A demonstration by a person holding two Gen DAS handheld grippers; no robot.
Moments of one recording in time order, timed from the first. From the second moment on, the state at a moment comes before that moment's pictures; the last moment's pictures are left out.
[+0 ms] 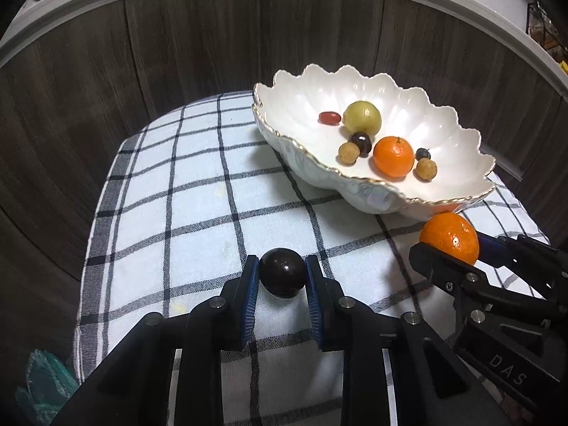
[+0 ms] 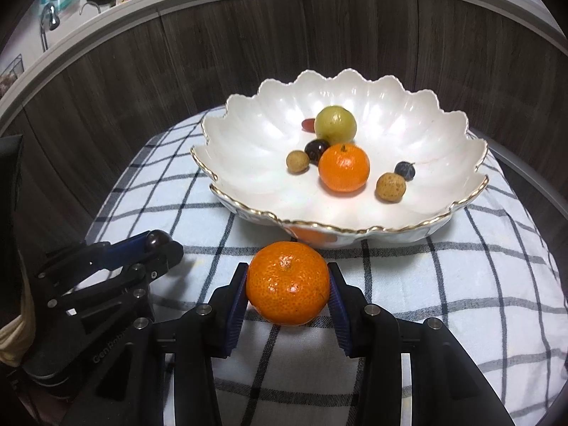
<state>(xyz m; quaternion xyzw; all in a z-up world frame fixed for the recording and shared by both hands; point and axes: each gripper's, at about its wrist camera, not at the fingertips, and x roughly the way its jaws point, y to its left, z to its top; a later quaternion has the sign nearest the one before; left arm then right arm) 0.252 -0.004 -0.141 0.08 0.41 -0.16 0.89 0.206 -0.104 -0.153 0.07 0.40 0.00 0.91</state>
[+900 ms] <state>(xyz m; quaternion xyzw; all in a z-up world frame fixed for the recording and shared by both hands) 0.222 -0.019 -0.081 0.08 0.37 -0.16 0.91 0.177 -0.112 -0.094 0.08 0.34 0.01 0.94</state>
